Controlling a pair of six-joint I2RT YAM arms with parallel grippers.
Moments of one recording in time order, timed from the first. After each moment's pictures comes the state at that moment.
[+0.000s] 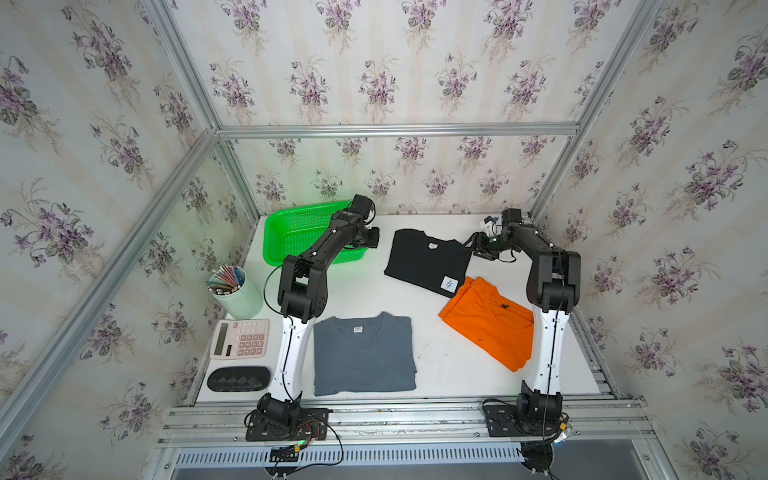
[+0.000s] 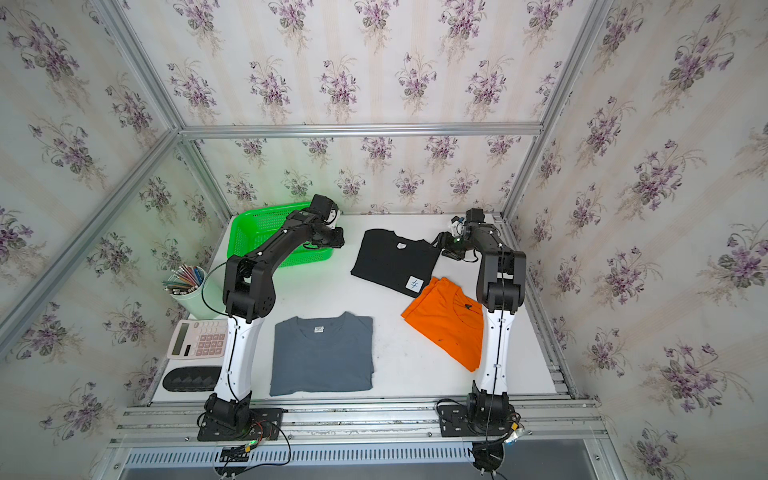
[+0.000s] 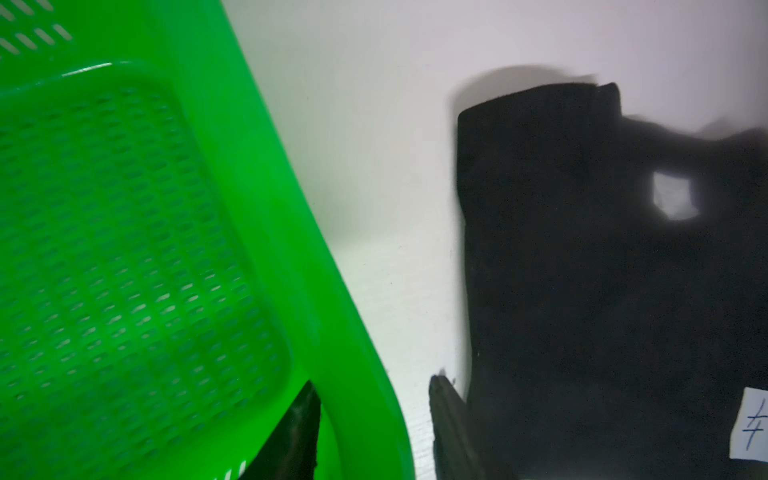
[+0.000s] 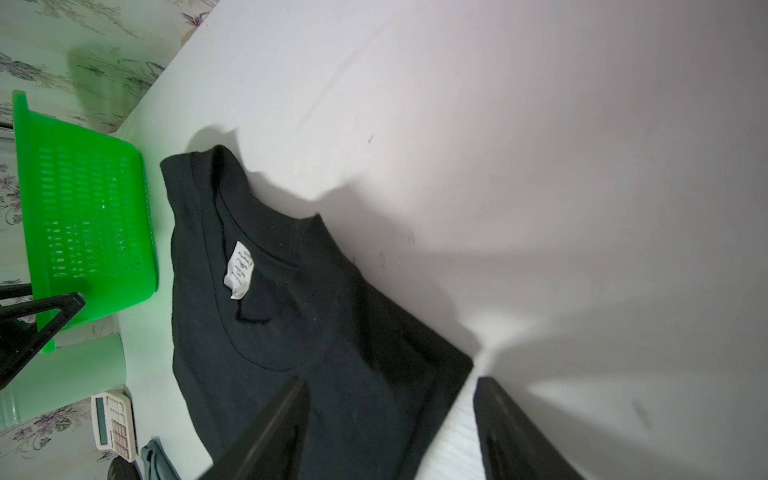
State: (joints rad) left arm -0.36 2.39 2.16 -0.82 0.13 -0.19; right arm -0.07 2.40 1.89 -0.67 -0.62 0.17
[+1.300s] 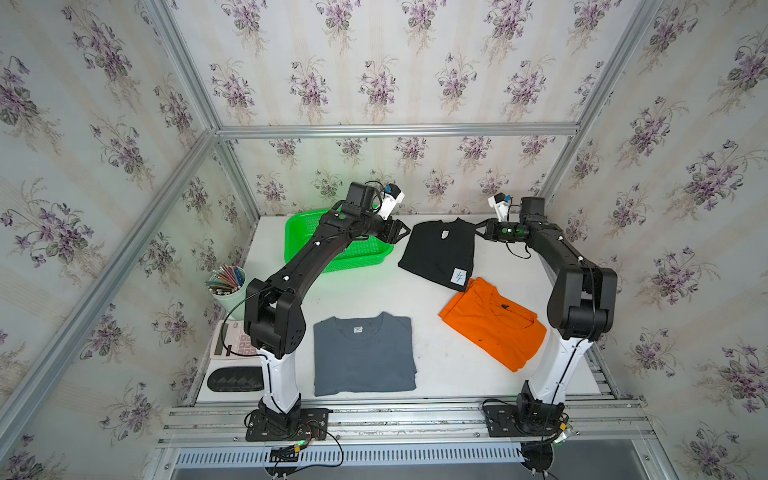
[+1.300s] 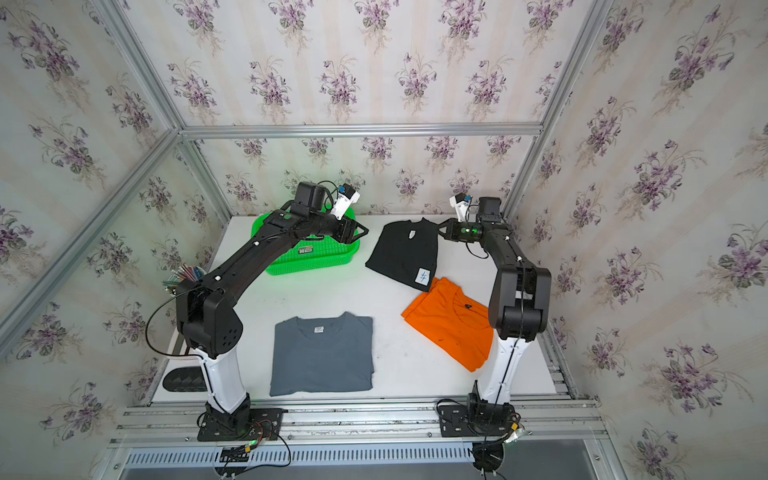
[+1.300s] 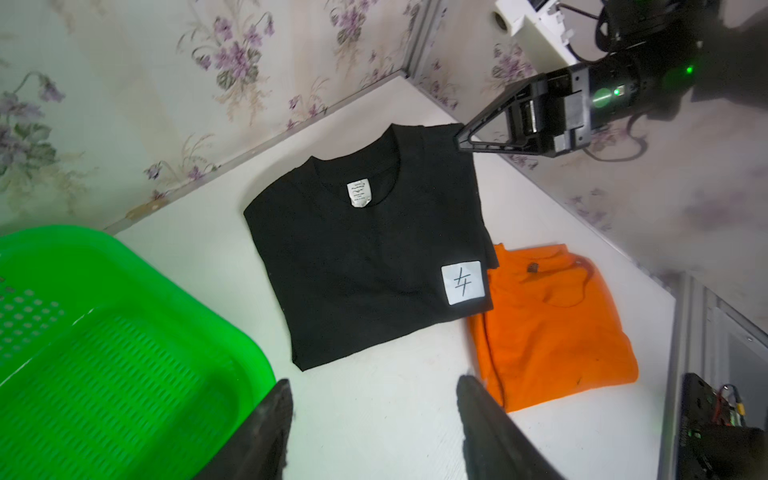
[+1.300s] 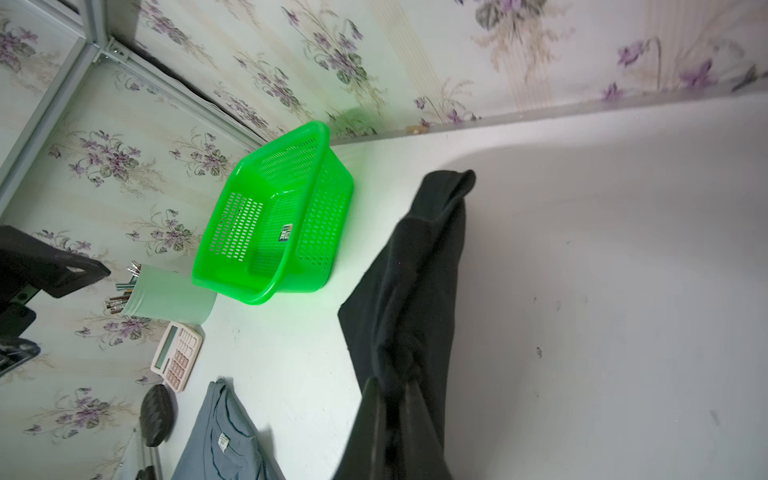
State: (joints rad) left arm -0.45 1.92 1.85 -0.55 0.57 0.06; right arm -0.08 1.93 1.57 -0.40 -0.85 0.06
